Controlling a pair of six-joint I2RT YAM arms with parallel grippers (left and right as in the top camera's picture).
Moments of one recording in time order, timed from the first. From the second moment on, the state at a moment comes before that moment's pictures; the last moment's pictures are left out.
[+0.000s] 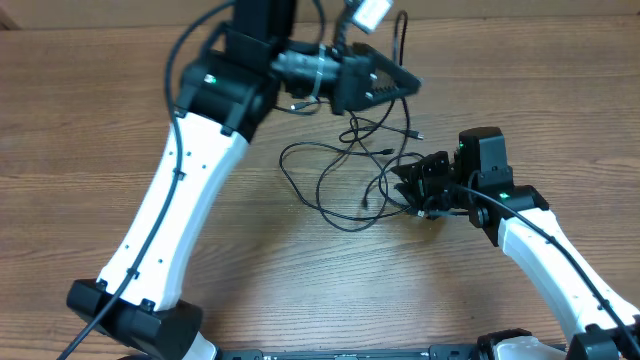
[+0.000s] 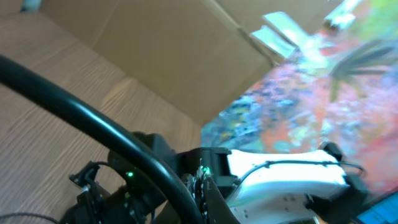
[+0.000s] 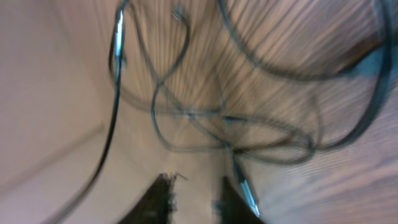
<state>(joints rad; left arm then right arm) -0.41 1.75 1.97 -0.64 1.21 -0.31 0.18 1.38 0.80 -0.35 -0.51 1.43</state>
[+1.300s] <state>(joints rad) -0.17 1.74 1.97 -0.44 1.56 -0.50 0.47 1.40 0.80 0.49 -0.46 0.68</state>
